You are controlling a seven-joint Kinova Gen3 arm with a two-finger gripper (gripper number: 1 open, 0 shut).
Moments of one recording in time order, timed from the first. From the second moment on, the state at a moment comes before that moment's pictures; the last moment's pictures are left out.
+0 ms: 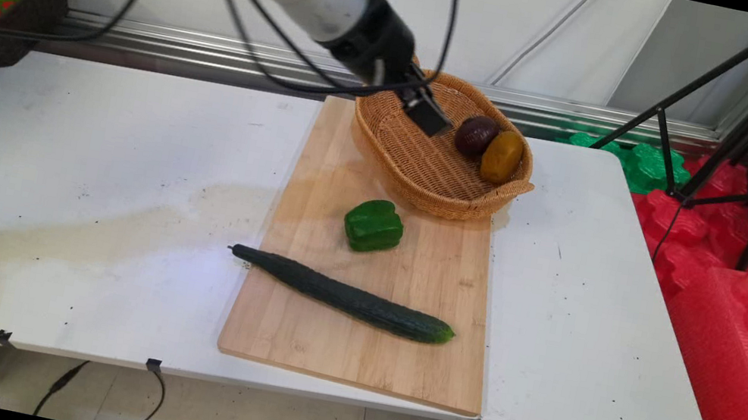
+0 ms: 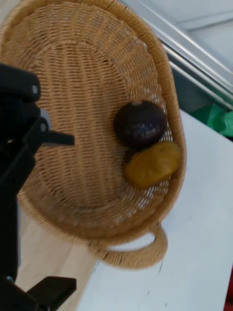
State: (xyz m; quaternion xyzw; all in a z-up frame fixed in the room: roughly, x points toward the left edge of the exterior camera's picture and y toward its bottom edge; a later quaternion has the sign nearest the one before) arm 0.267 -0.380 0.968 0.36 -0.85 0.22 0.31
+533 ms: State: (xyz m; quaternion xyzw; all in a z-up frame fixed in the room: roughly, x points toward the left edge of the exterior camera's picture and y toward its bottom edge) arm 0.226 -0.461 0.933 0.36 -0.85 0.24 0.29
